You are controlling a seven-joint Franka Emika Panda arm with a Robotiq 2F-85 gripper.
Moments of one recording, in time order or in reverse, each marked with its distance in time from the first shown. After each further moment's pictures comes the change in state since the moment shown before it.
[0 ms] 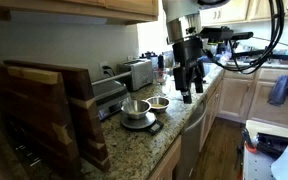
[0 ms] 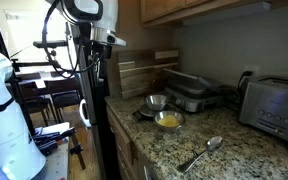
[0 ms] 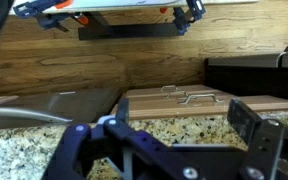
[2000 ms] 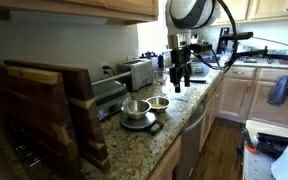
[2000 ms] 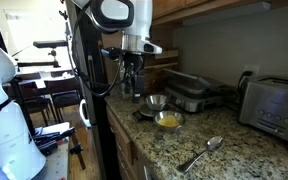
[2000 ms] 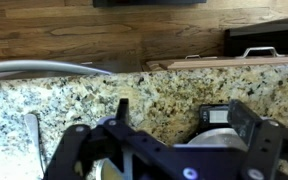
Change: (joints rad) arm -0.151 0.275 -0.204 0.126 -0.135 0.222 -0.274
